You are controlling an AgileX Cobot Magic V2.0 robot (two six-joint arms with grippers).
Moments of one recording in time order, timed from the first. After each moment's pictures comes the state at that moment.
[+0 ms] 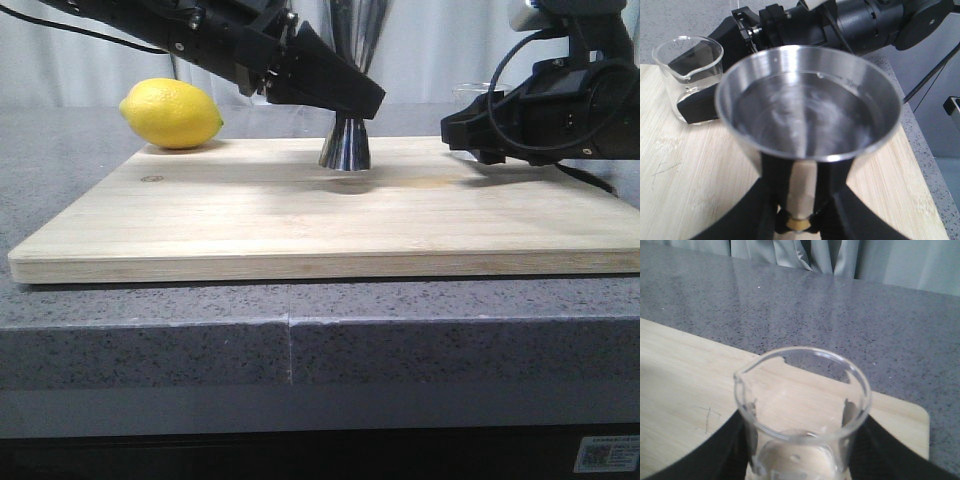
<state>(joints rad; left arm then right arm) -0.41 2.03 -1.59 -1.27 1.19 1.71 0.18 1.80 -0.77 -0.36 -0.83 0.13</state>
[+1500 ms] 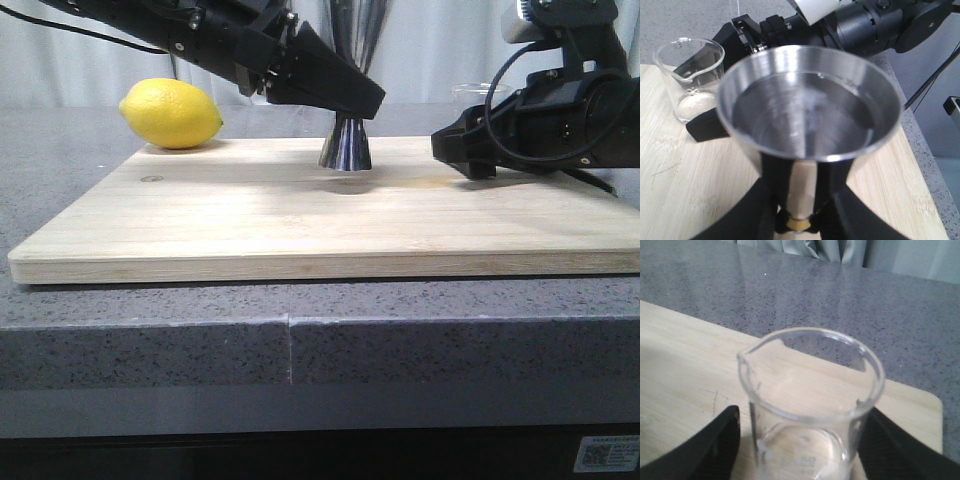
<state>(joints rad) -0.41 2.03 -1.59 -1.27 1.19 1.71 0.18 1.80 -0.77 -0.38 -0.81 0.13</state>
